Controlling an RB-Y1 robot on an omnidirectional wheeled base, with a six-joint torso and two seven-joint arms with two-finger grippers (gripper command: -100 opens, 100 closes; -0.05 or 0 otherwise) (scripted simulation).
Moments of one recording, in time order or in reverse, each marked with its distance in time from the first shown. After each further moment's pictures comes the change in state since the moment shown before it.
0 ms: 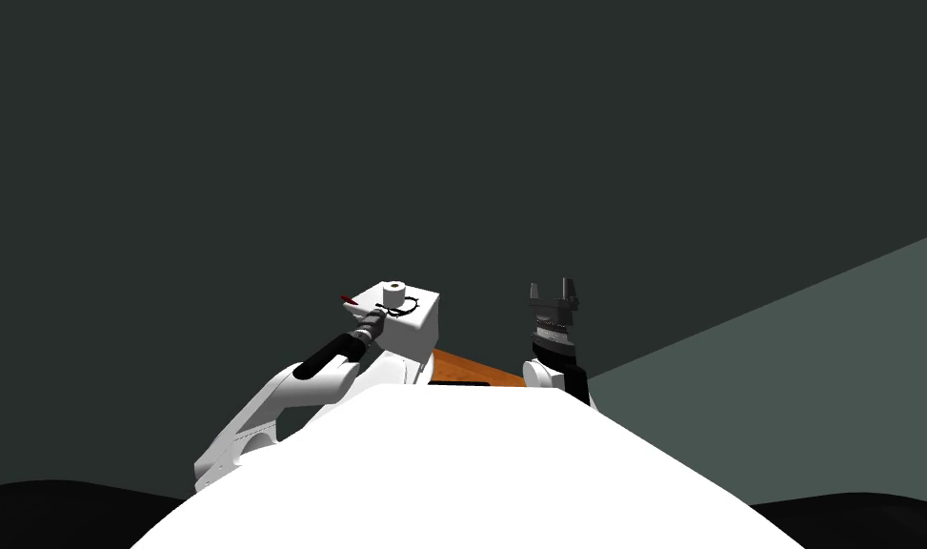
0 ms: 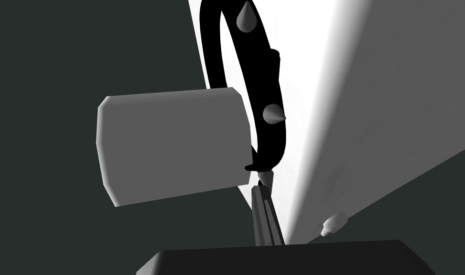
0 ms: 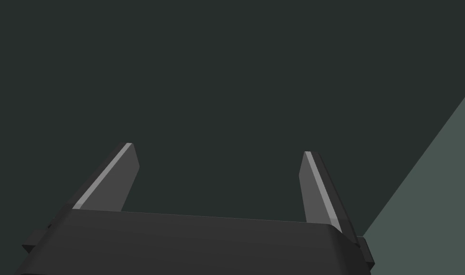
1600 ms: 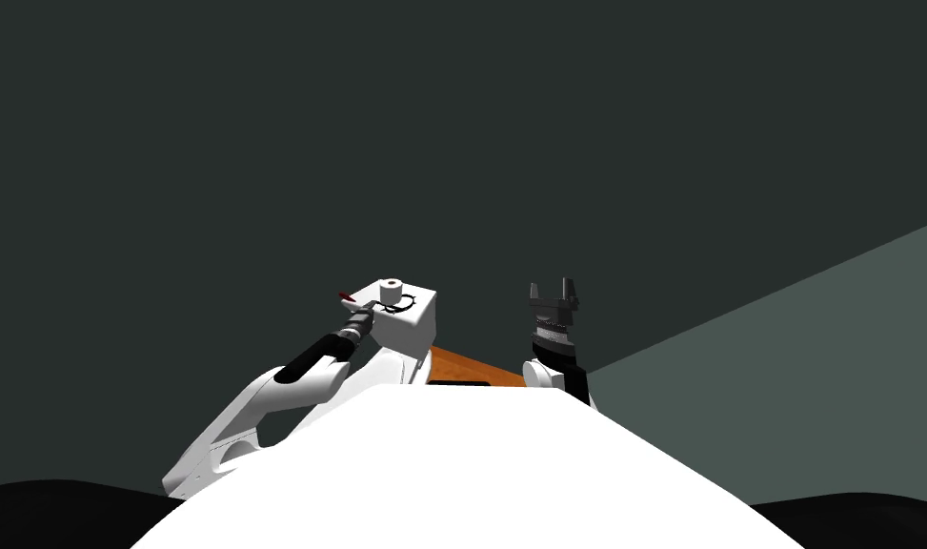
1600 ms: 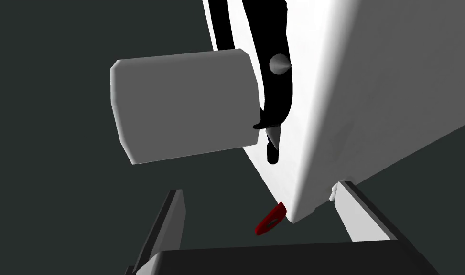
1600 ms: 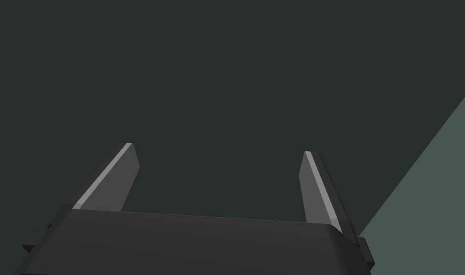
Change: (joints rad) left arm 0.006 -0.013 0.090 0.001 -0.017 -0.041 -0.029; right arm 0.000 0.000 0.000 0.000 0.000 0.000 0.000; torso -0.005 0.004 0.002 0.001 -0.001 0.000
